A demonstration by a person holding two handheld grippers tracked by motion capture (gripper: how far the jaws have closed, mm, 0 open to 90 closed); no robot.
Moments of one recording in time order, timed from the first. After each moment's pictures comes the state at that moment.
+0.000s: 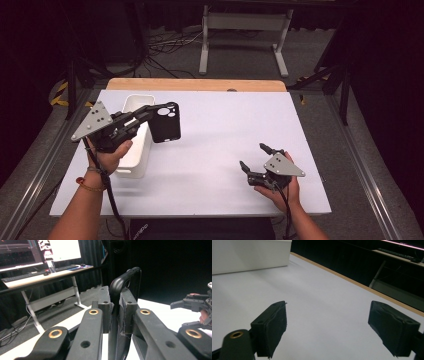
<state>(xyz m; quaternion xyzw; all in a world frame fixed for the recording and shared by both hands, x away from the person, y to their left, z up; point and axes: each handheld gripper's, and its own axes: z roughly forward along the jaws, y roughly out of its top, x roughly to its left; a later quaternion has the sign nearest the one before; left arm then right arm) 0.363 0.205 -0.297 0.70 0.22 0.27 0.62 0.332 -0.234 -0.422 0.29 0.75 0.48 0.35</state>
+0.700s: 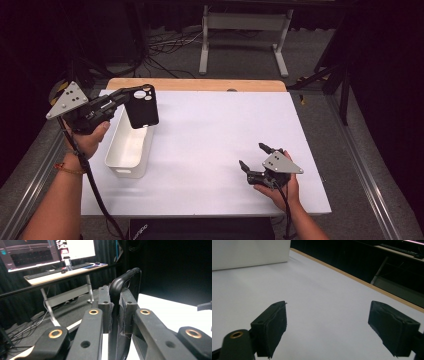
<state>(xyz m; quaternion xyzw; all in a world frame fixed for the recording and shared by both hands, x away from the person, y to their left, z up) 0.399 0.255 -0.284 0.70 0.26 0.30 0.59 0.337 -0.234 -0.424 0.29 0.76 0.47 0.35</state>
